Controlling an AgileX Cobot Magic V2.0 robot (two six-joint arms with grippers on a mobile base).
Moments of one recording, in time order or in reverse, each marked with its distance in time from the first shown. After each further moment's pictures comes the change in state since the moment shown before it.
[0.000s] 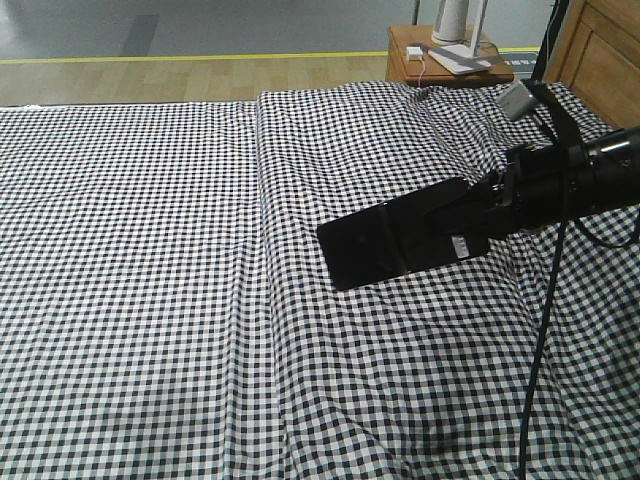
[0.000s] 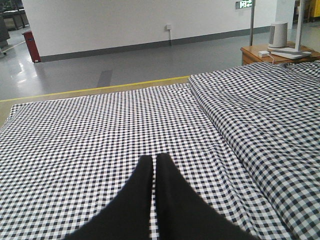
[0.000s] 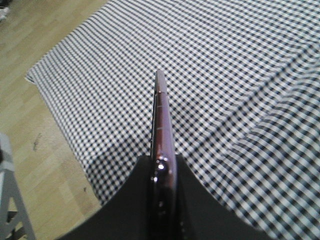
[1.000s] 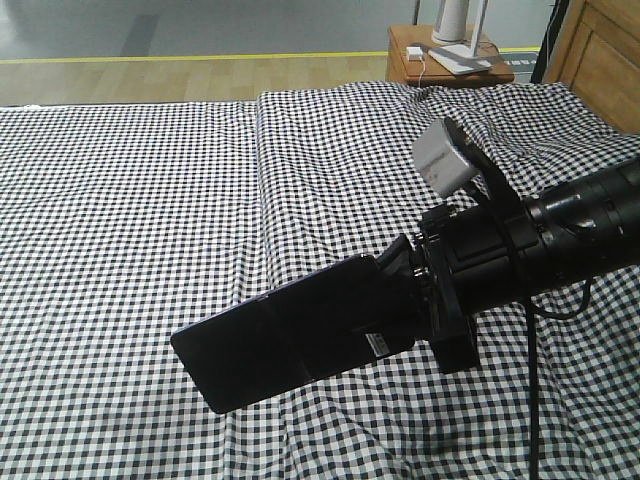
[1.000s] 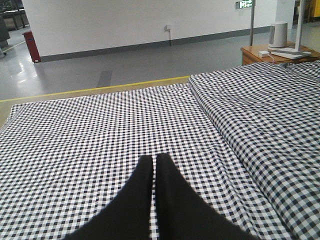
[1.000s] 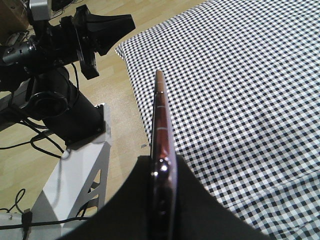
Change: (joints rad) left arm 0.000 0.000 0.000 0.000 0.000 0.000; right arm 0.315 -0.221 0.159 0.079 0.004 -0.037
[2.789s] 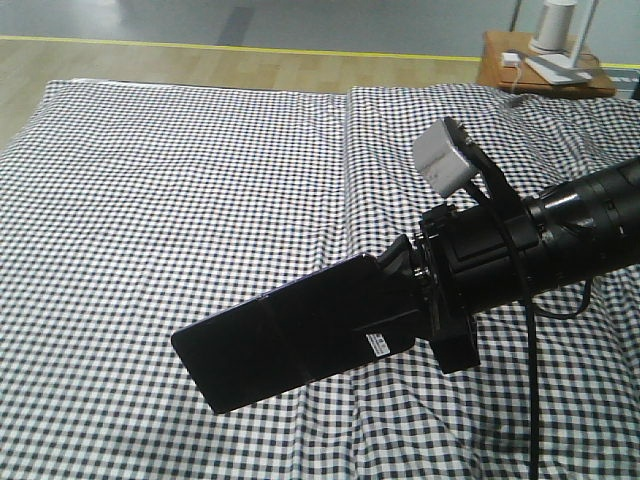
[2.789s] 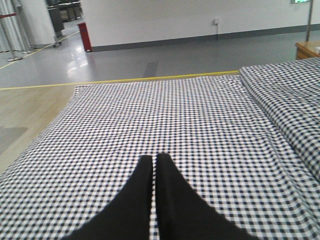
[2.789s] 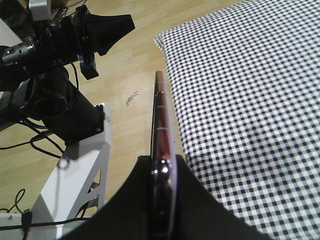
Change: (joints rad) left arm 0.000 0.000 0.000 0.000 0.000 0.000; right arm 0.000 0.000 0.000 0.000 0.000 0.000
